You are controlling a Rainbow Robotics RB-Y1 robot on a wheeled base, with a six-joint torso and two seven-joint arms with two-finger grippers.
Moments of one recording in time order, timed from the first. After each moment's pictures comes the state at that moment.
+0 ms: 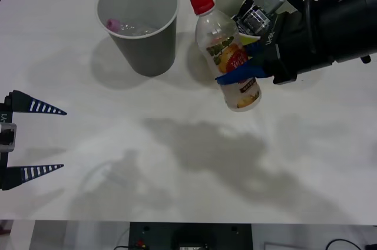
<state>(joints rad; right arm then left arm) -0.85 -1.15 0.48 -2.05 1.45 -1.08 -1.37 0.26 1.13 0.26 -2.01 -1.31 -1.13 -0.09</state>
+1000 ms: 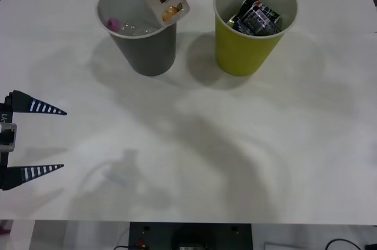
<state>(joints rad) -1.69 -0.65 1.00 -1.12 1.43 -1.08 -1.35 0.26 1.13 0.26 -2.01 -1.31 -1.13 -0.09</state>
